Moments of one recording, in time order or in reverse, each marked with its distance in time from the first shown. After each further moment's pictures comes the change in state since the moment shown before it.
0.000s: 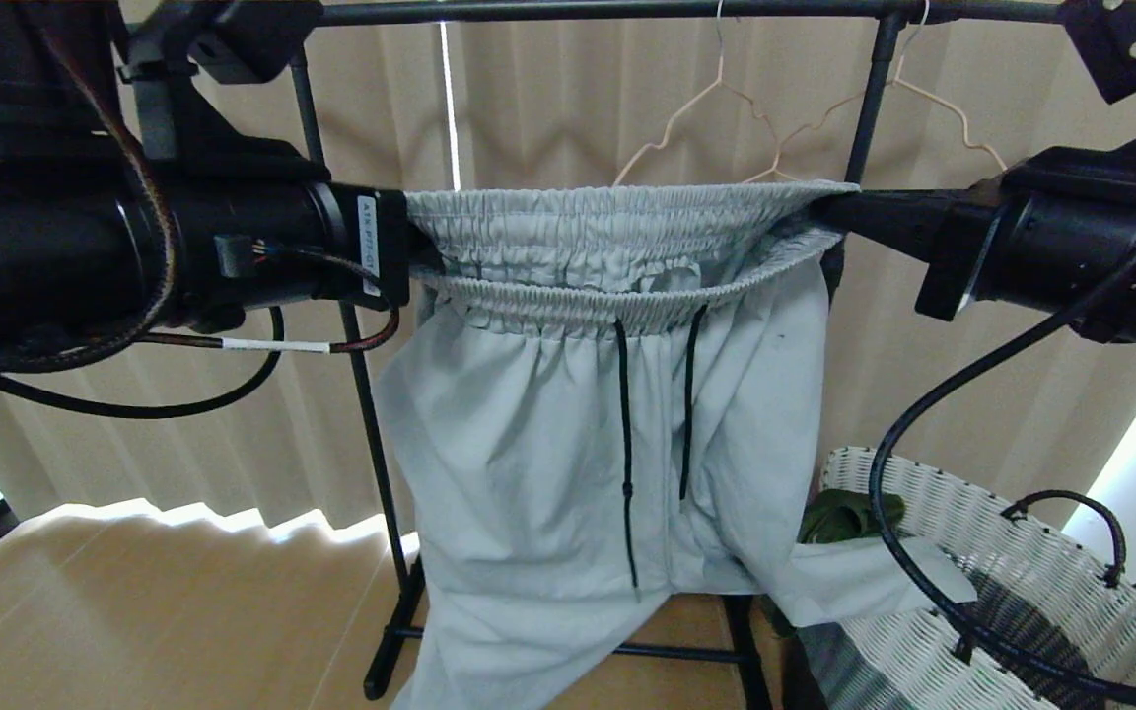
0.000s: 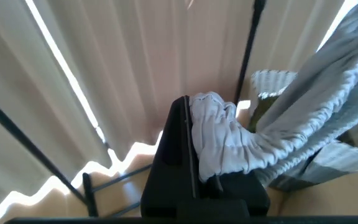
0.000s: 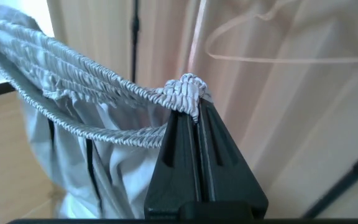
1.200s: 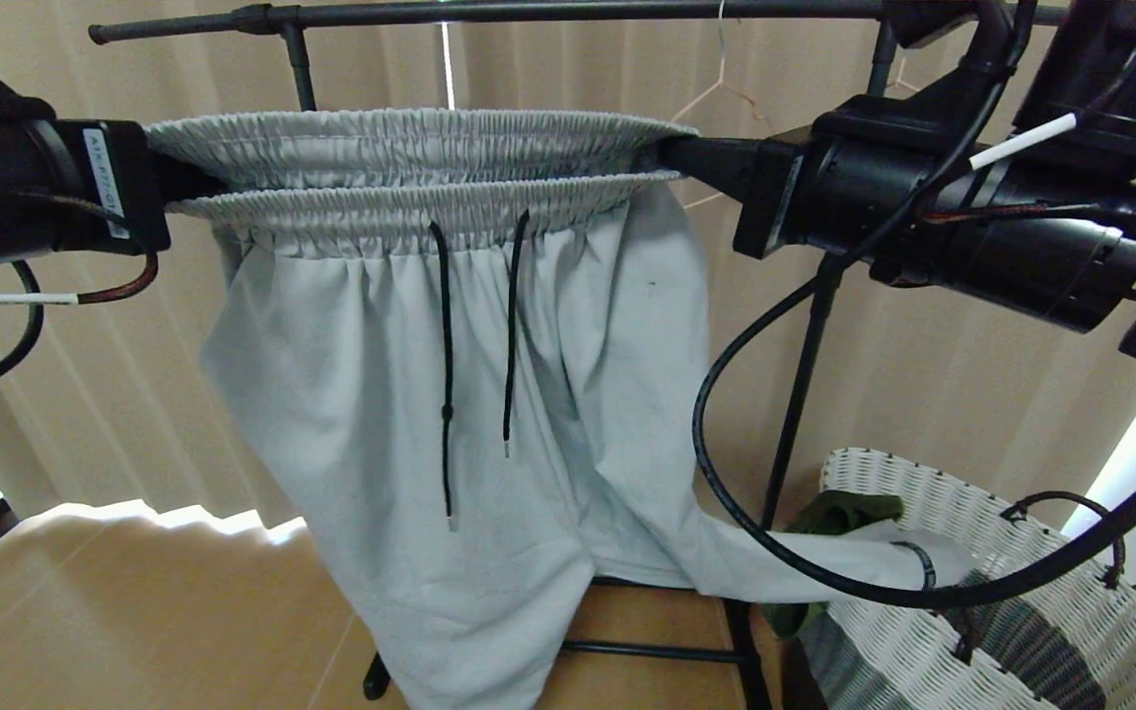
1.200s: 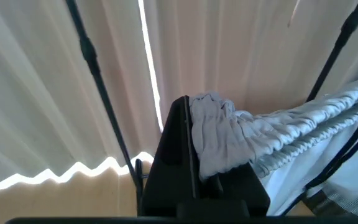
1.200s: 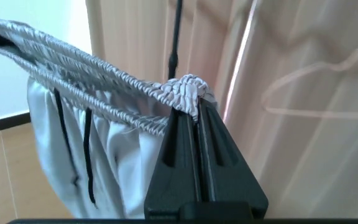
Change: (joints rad) left arm 0.272 -0.176 0.020 0.095 0.000 0.041; right arm 0.138 0.238 -0.218 -0.147 0.012 0.070
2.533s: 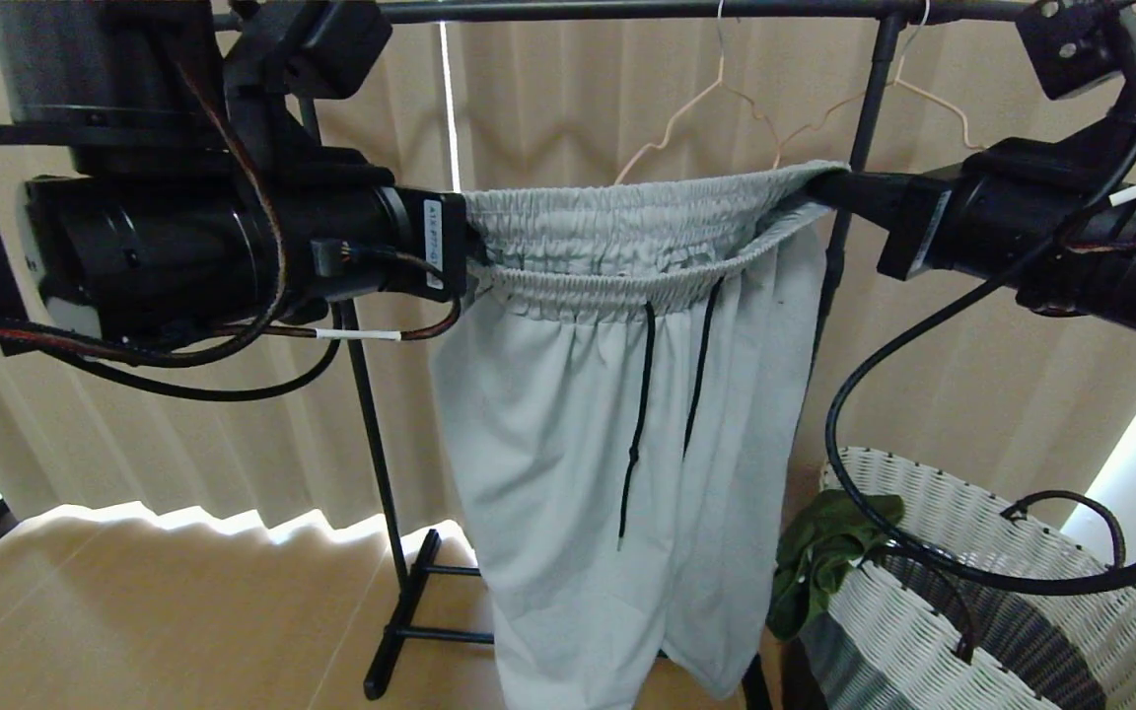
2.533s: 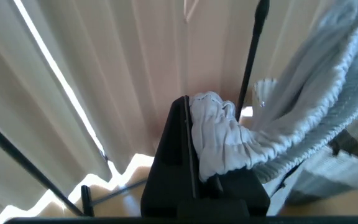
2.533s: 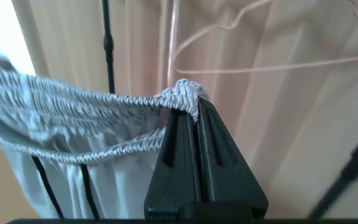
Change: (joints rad) left arm -0.293 0.265 -0.041 -0.213 0.021 -0.028; right arm -0.225 -0.146 0.193 0.023 -0.018 -0.014
